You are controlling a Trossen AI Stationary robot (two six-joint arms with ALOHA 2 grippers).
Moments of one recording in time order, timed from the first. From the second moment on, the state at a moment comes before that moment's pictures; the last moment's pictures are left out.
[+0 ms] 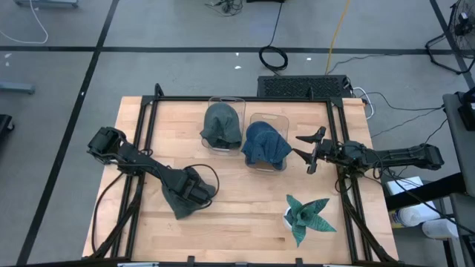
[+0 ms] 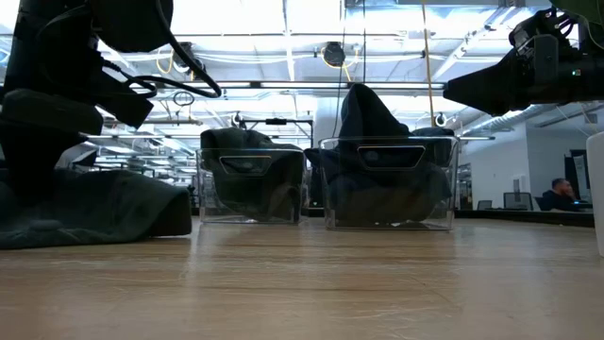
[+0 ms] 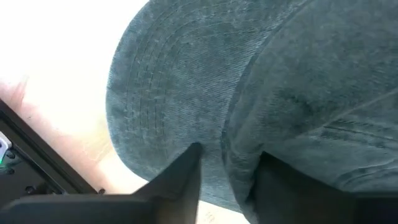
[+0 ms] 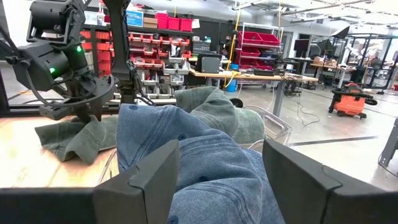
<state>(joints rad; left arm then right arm) -0.41 1.70 1.03 -1.13 -0.03 -1.22 0.01 0.31 0.02 0.36 0.31 -0.07</state>
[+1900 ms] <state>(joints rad) -0.45 1.52 1.60 -1.52 -0.19 -0.41 0.01 0.31 0.02 0.36 0.31 -0.07</state>
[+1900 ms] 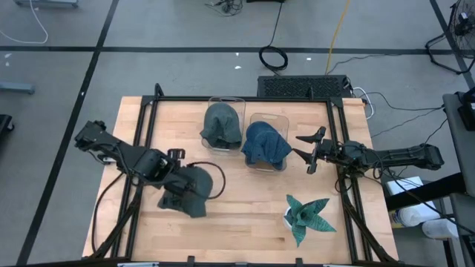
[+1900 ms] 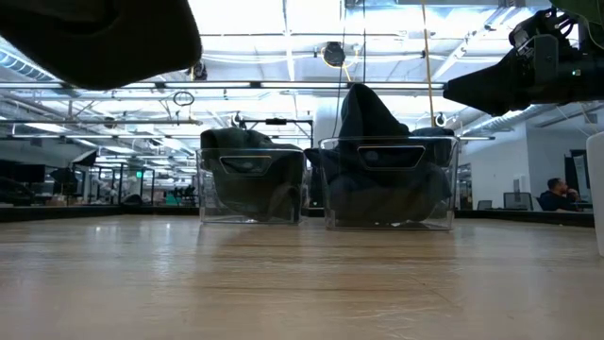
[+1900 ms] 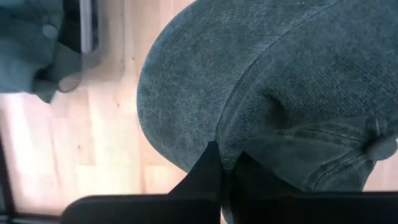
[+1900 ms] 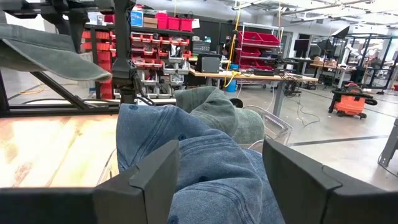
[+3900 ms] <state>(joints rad) 0.30 1.93 2.35 -1.57 -0.48 0.47 0.01 0.31 0.02 0.36 0.31 -0.07</state>
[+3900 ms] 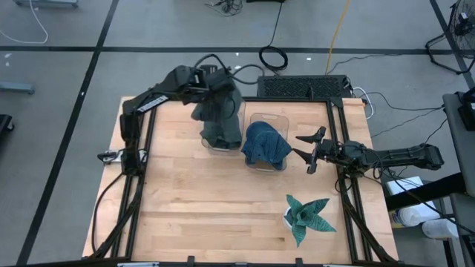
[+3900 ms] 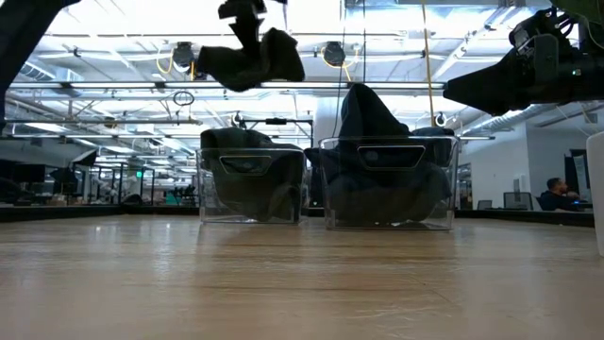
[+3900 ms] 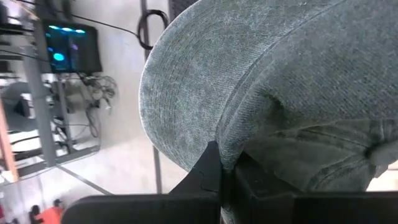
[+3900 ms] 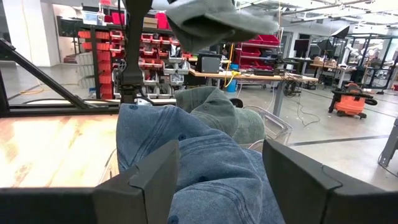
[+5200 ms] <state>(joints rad) 0.31 1.99 1.77 -1.15 -0.39 0.44 0.01 0.31 0.02 0.36 0.31 -0.07</state>
